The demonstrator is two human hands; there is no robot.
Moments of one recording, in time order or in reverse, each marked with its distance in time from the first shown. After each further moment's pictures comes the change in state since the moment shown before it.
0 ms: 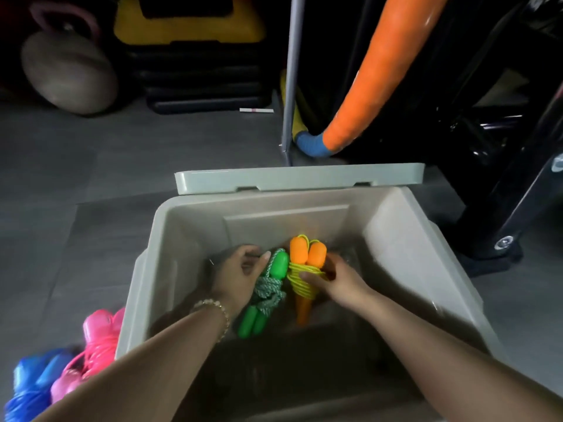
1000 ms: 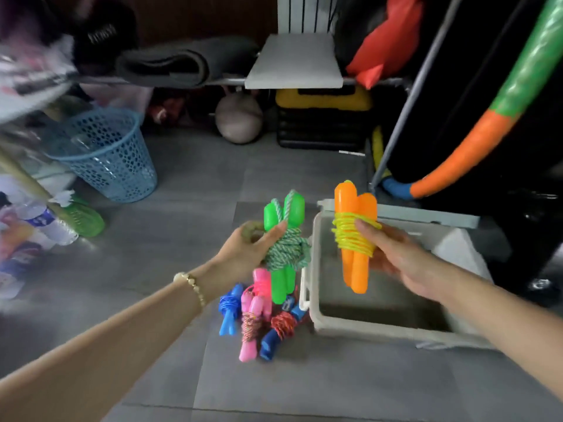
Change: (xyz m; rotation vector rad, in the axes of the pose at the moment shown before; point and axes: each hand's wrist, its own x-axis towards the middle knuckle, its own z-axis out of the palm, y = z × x) left_hand -0.191 0.118 -0.279 -0.266 -0.012 -0.061; right_hand -0.224 -0.255 0.001 0.554 -0.310 -0.175
